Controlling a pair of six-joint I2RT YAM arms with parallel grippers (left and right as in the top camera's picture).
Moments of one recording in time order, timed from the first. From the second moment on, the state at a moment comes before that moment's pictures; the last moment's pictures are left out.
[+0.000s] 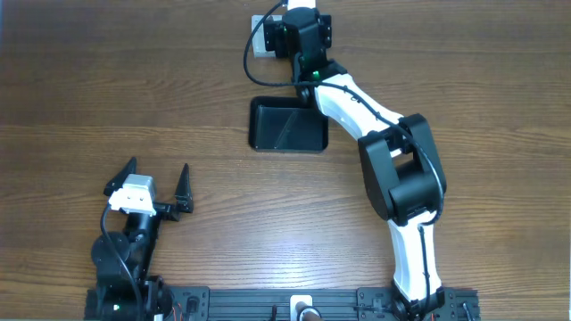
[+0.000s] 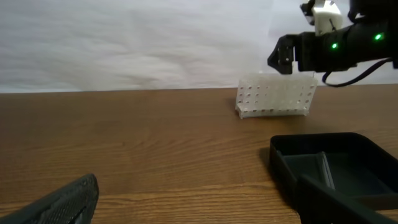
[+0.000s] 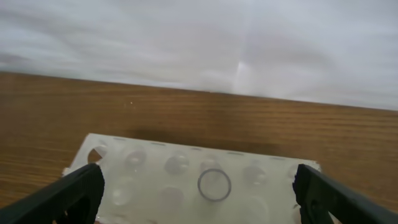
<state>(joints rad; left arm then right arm) 0.05 0.01 0.01 -0.06 0.18 -0.02 0.44 2.24 1.63 0.18 0.27 0.14</state>
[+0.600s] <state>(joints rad) 0.05 0.01 0.01 -0.06 0.18 -0.02 0.44 2.27 1.63 0.22 0.27 0.13</state>
